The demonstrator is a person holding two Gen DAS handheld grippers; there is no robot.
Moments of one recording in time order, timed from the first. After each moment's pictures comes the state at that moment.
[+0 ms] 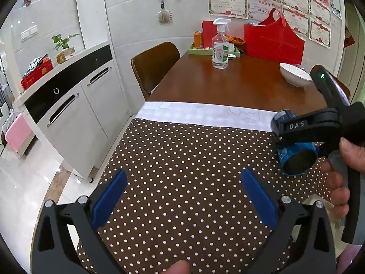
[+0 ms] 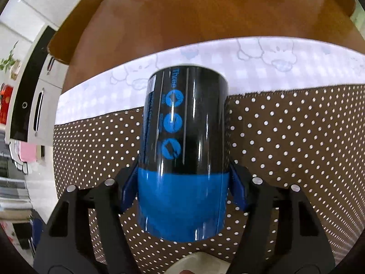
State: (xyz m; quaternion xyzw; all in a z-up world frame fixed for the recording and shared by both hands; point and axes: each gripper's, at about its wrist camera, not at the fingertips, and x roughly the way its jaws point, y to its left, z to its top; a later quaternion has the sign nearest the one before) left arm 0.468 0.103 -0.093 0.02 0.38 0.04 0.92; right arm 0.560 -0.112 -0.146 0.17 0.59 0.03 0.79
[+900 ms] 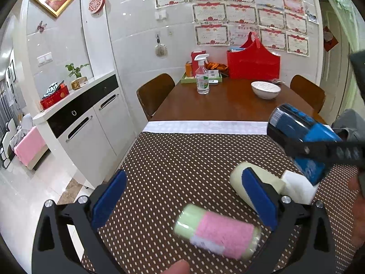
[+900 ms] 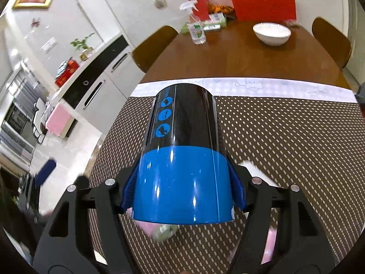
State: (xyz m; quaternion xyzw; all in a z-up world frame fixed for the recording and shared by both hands) left arm 0.295 0.028 -0.007 0.05 0.31 0.05 0.95; right arm 0.333 -0.164 -0.031 0.11 0.43 0.17 0.88
